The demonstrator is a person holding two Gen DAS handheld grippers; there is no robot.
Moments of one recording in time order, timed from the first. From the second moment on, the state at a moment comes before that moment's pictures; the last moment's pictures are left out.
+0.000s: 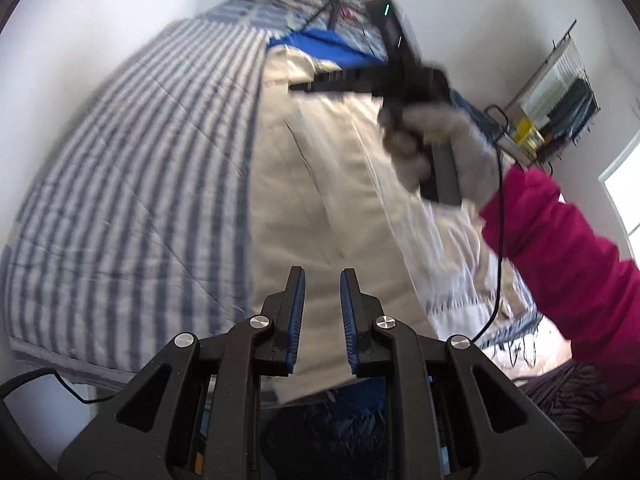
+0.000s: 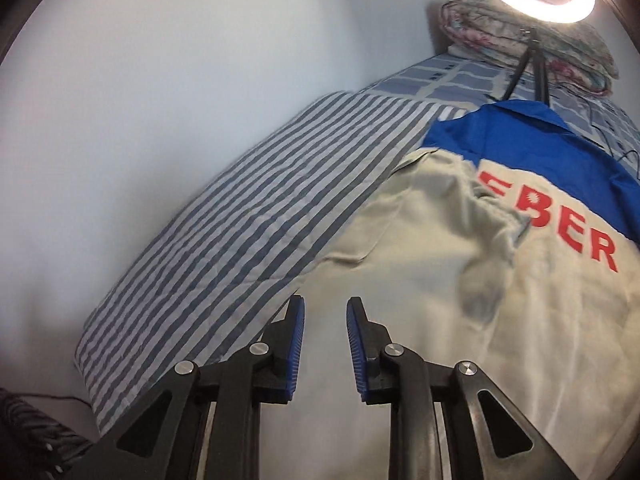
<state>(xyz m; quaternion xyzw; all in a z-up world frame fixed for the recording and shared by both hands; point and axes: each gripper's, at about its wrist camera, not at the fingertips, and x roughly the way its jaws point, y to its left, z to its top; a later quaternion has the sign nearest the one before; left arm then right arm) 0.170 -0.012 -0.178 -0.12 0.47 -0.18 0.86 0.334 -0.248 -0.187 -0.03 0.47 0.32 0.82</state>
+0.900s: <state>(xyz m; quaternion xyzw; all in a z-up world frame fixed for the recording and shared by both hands) 0.149 0.026 -0.152 -0.14 0.44 -0.14 0.88 0.056 -0.246 -0.195 -0.07 0.51 0.41 0.75</state>
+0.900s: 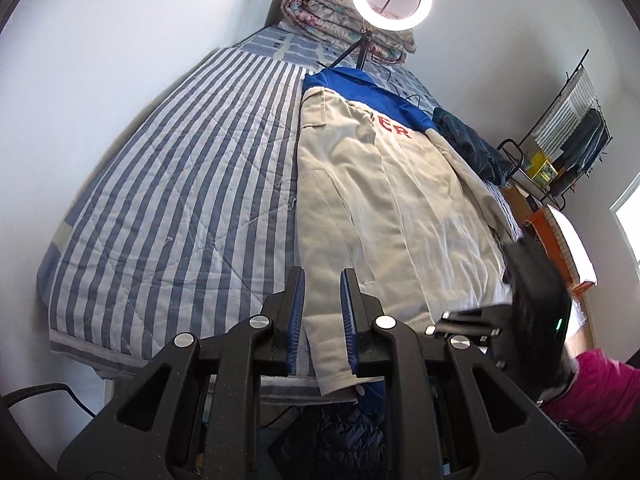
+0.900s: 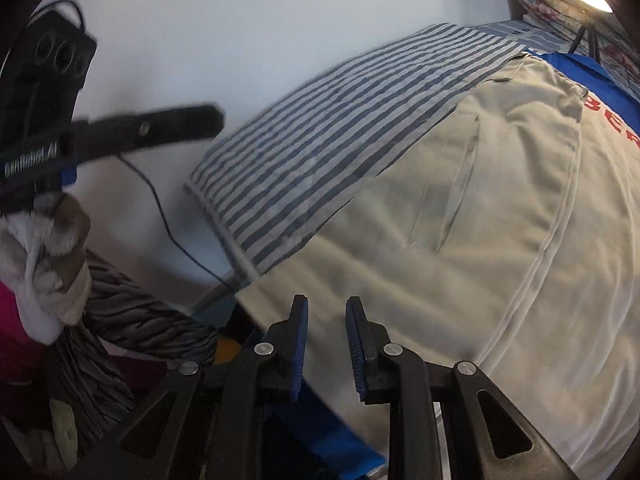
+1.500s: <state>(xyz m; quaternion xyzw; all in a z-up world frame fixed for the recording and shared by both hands) 0.154 -0.019 -0.135 -0.11 0.44 -0.17 0.87 0.032 -0.309 -0.141 -0.04 0.44 0.34 0.83</state>
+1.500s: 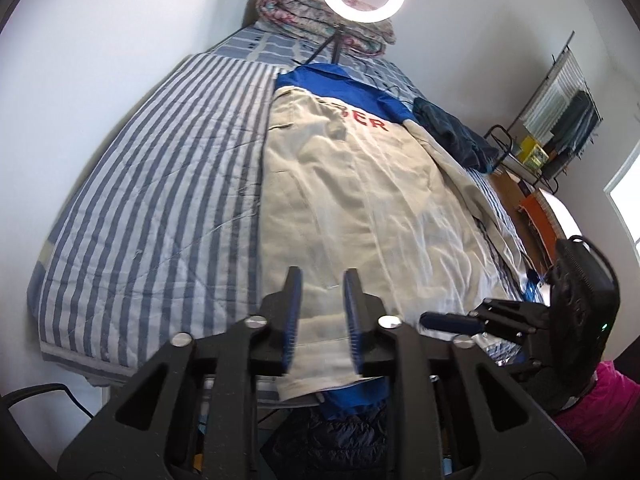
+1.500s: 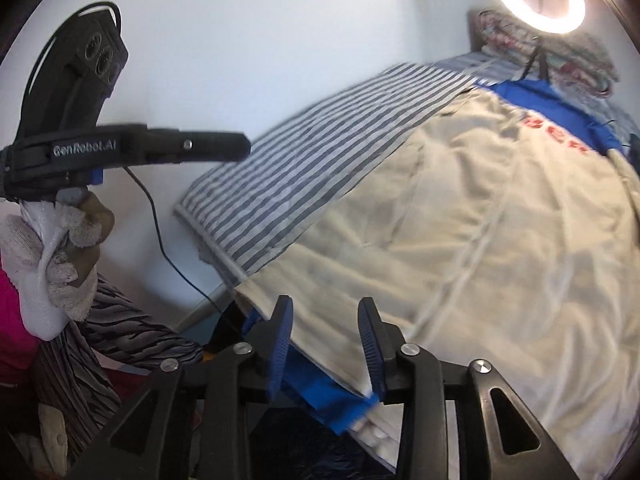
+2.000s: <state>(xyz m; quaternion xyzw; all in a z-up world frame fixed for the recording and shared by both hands) 0.173 -0.132 -0.104 -0.05 0.44 -0.28 0.85 0.023 -0.466 -0.114 0.01 0.41 0.19 0.89</state>
